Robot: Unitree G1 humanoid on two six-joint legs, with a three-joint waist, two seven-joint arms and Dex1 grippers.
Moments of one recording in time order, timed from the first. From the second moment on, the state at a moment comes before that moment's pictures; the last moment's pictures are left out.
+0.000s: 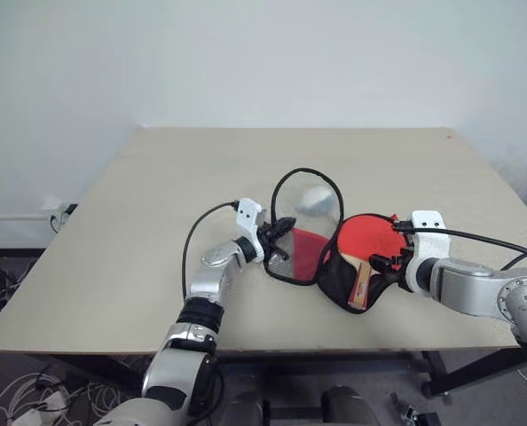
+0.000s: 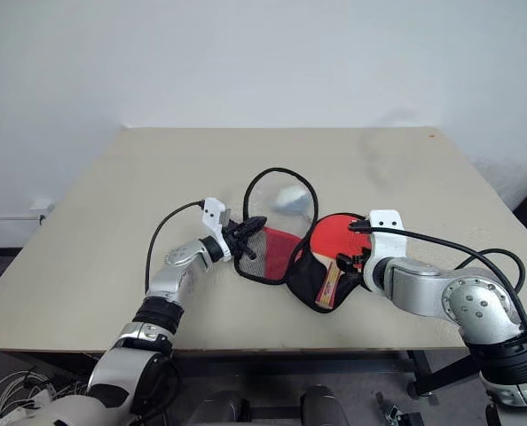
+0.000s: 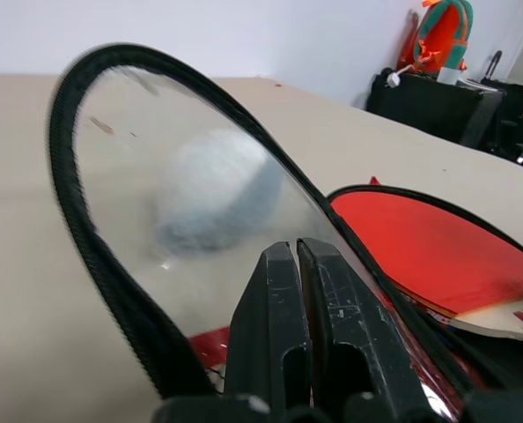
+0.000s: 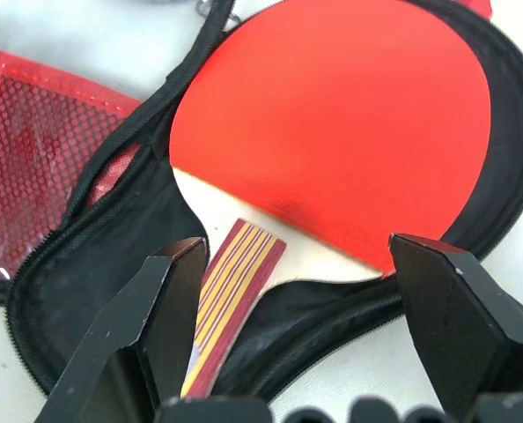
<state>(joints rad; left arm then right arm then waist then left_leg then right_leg) -0.63 0.10 0.03 0.67 -0.24 0.05 -0.74 -0.33 -0.84 0.10 -0.37 1.45 1.05 -0.63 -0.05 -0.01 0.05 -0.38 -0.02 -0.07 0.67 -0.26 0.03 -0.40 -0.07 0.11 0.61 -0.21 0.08</state>
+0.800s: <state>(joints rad) -0.64 0.11 0.03 0.68 -0.24 0.05 -0.75 -0.25 -0.89 0.14 -0.49 0.90 1.15 -0.03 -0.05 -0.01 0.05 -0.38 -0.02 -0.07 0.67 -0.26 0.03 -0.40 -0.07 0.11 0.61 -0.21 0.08</state>
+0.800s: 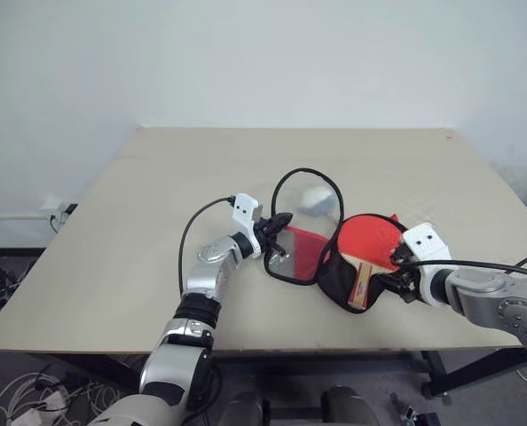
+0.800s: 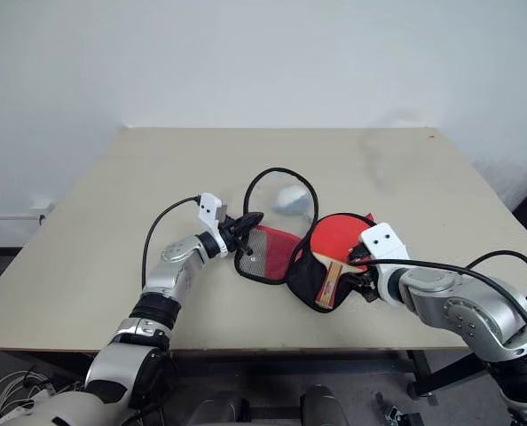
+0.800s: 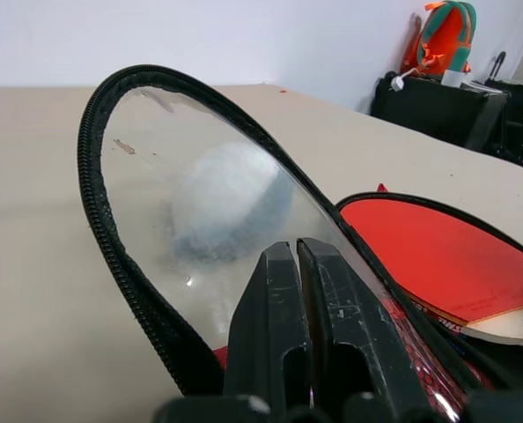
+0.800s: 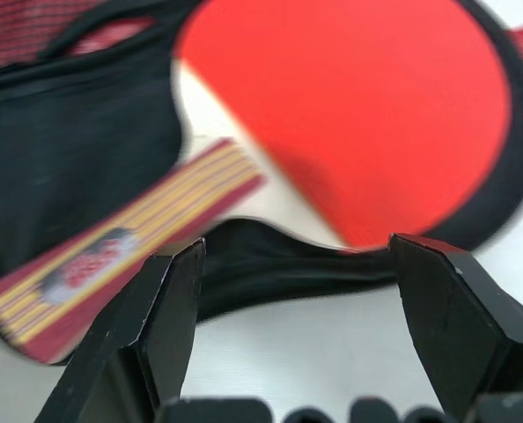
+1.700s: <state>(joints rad) -0.68 0.19 0.03 0.68 -0.24 0.09 -0.82 -0.25 -0.73 0.10 -0.50 0.62 1.17 0.09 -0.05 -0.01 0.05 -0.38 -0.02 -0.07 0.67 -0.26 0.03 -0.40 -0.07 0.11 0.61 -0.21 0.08</state>
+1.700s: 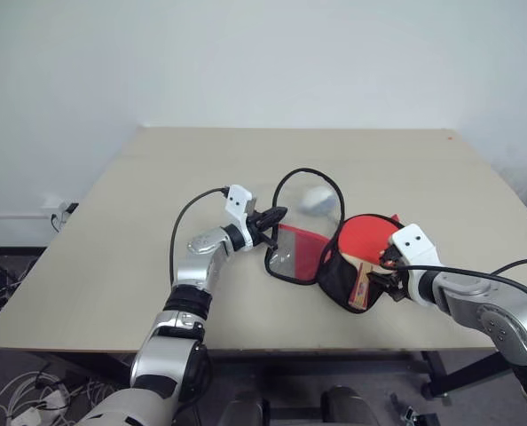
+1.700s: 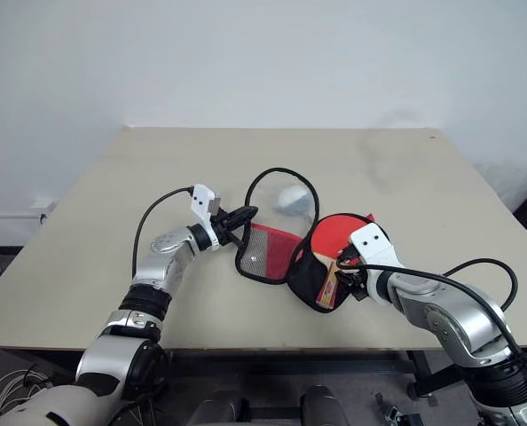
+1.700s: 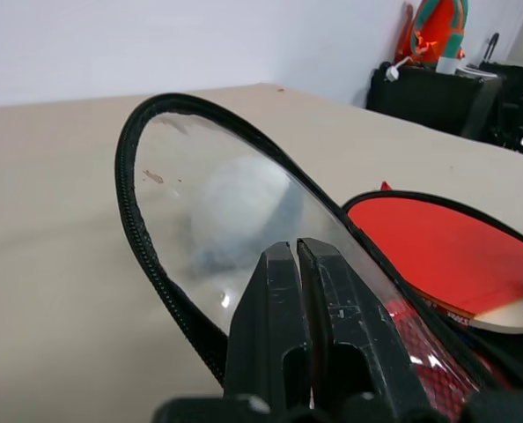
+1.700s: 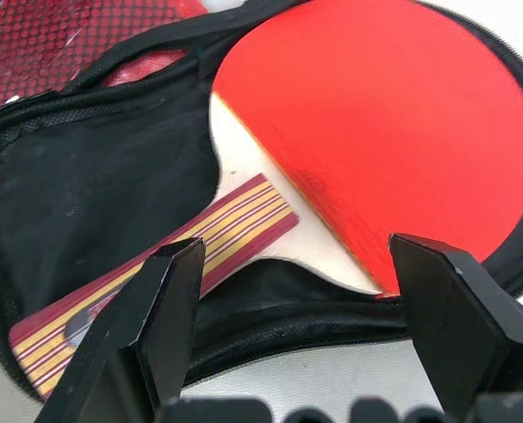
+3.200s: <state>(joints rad) -0.78 0.23 -0.12 0.94 -0.01 0.10 -0.75 -0.30 -0.61 -0.04 -0.41 0.36 1.15 0.16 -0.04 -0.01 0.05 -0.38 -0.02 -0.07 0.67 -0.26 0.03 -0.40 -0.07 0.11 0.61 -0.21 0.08</state>
